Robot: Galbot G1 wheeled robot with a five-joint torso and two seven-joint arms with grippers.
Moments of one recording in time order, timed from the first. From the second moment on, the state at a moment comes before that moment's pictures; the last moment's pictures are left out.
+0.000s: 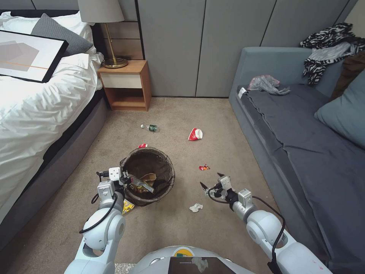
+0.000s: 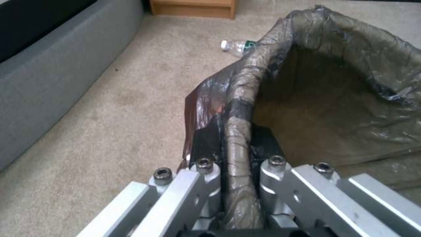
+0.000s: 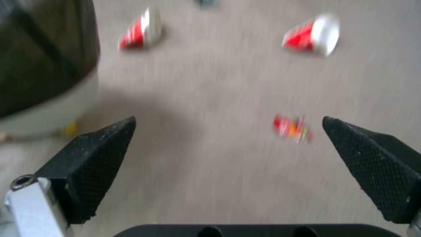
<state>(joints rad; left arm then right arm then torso) 1.53 -1.44 -0.51 -2.22 -0.24 0.55 -0.32 -1.43 0.95 0.27 1.94 0.44 -0.31 -0.06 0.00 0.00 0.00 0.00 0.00</state>
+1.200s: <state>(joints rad) 1.54 -1.45 -0.51 -2.21 -0.22 0.55 -0.32 -1.14 1.02 -0.07 1.46 0.30 -0.30 -0.11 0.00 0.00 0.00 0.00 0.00</state>
